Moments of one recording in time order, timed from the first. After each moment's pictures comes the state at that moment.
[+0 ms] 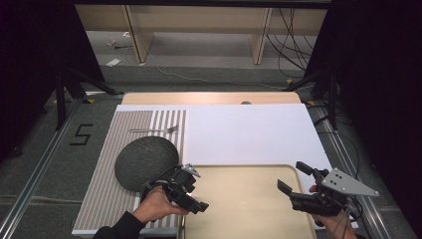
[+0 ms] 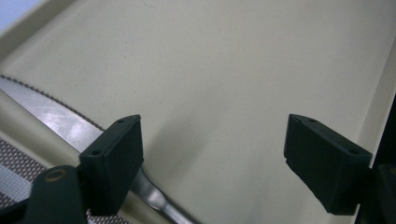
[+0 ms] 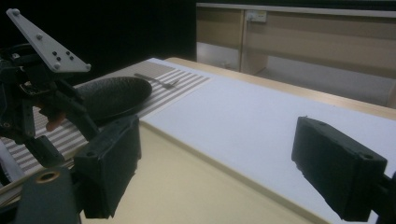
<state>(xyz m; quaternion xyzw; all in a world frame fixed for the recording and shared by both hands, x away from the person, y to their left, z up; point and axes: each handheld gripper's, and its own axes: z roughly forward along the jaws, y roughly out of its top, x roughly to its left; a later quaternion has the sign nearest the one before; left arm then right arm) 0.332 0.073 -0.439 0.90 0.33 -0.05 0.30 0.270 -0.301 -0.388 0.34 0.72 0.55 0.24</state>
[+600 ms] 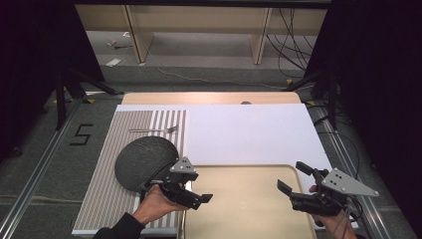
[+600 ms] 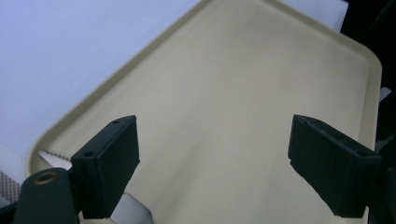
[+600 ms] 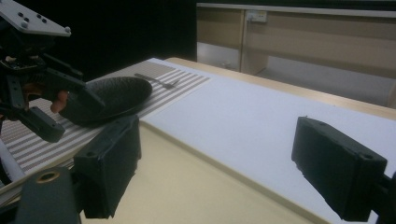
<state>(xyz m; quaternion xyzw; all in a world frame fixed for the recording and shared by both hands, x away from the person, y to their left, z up) 0.324 0.080 -0.419 0.85 0.30 0.02 0.43 0.270 -0.301 -0.388 0.34 0.72 0.55 0.24</state>
